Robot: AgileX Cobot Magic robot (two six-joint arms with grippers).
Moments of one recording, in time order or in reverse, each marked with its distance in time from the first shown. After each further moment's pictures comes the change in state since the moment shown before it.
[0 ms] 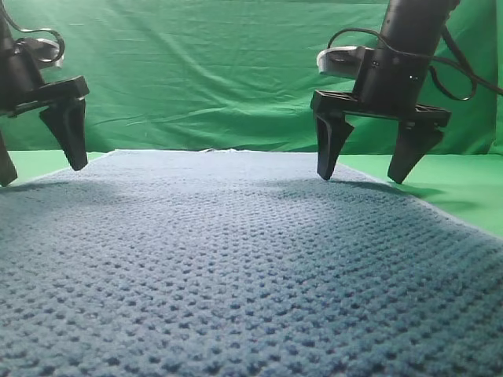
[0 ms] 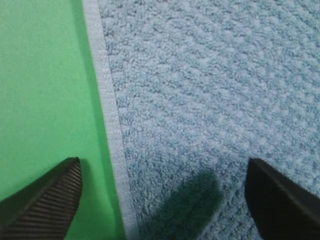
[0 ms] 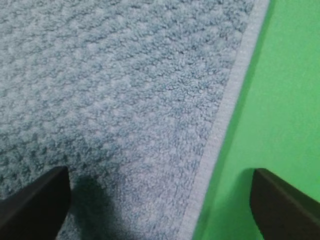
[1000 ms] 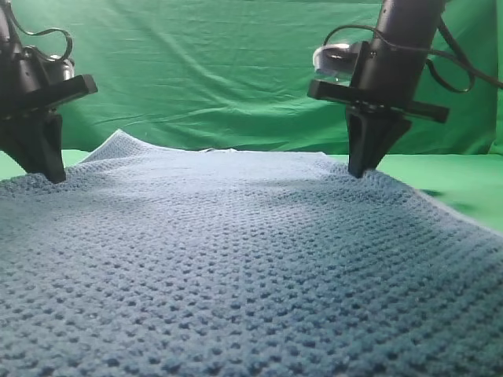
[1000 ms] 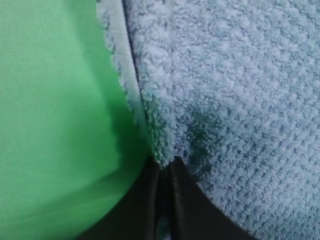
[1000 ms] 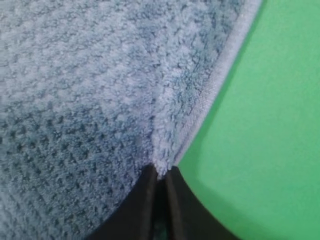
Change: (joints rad) left arm 0.007 0.049 -0.171 -0.081 0.259 0.000; right arm -0.001 -0.025 -0.135 0.041 0.170 -0.002
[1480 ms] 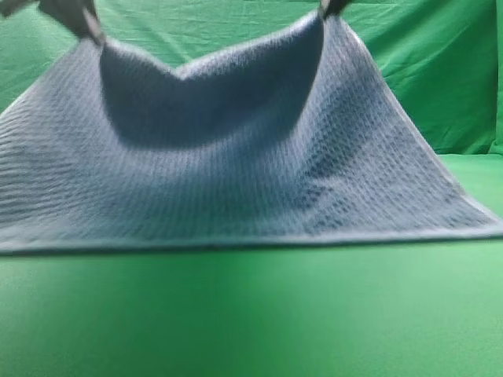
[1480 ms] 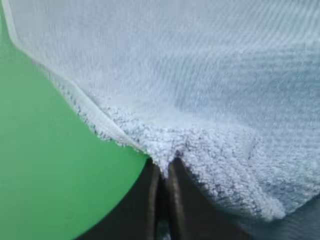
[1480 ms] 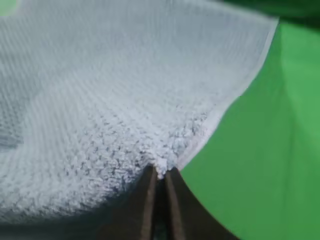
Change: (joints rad) left arm -0.001 -0.036 -0.433 -0.064 -0.016 -0.015; right arm 0.001 -0.098 -0.287 0.003 -0.176 -0.038
